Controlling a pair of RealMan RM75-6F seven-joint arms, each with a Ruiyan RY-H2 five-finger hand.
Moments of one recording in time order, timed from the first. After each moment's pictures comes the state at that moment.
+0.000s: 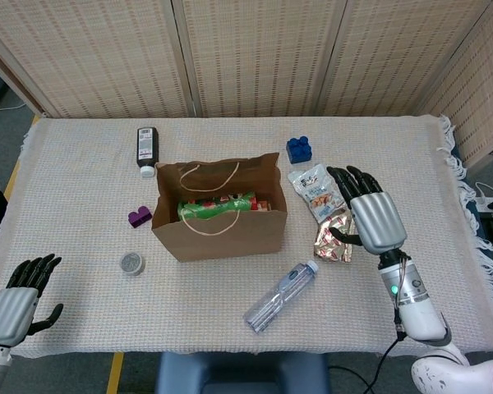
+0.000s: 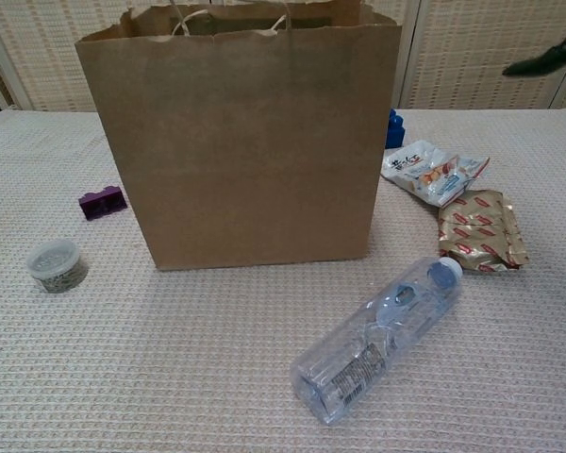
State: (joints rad) left arm -0.11 -1.07 0.02 -1.71 1.52 1.39 0.06; right arm 0.58 -1.11 0.20 -1.97 -1.17 1.27 -0.38
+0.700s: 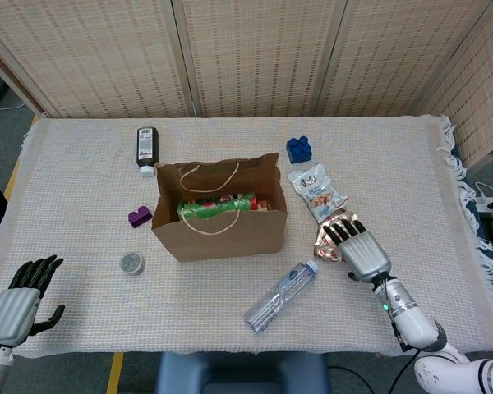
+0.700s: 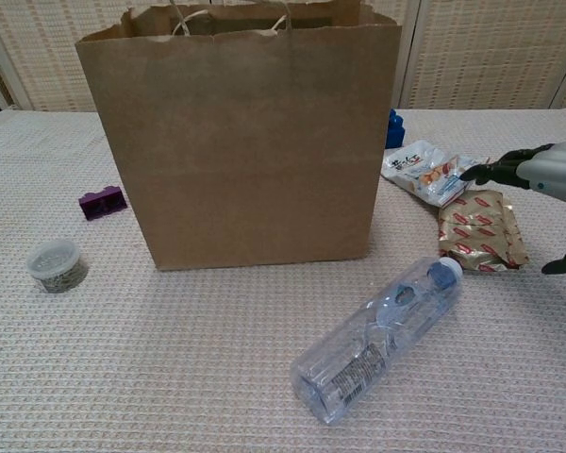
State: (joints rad) left arm -0.11 -1.07 0.03 -1.70 1.51 1.38 0.06; right arm 0.58 -1.28 0.00 -1.66 -1.17 1.02 -0.65
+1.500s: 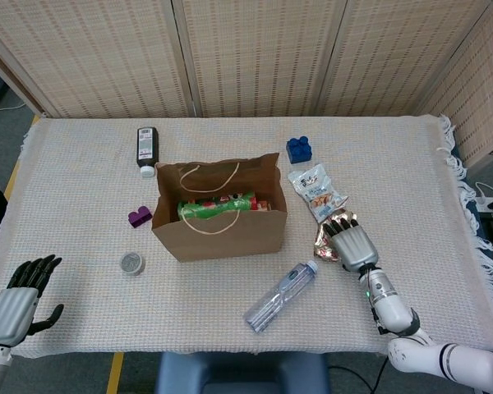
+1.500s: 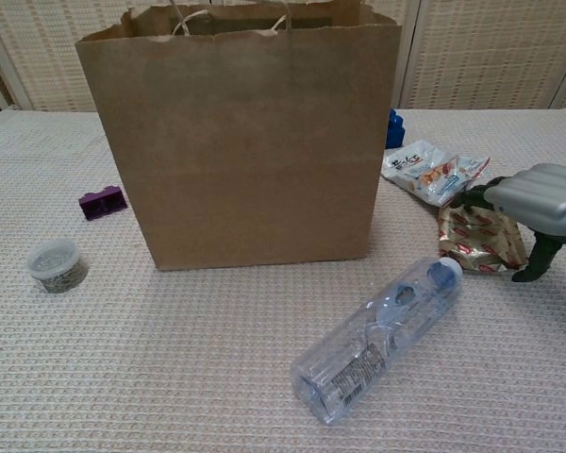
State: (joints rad) left arm -0.12 -1.06 0.03 -1.70 1.51 1.38 0.04; right arm 0.62 -1.50 0.04 -1.38 -1.06 0.97 -0.70
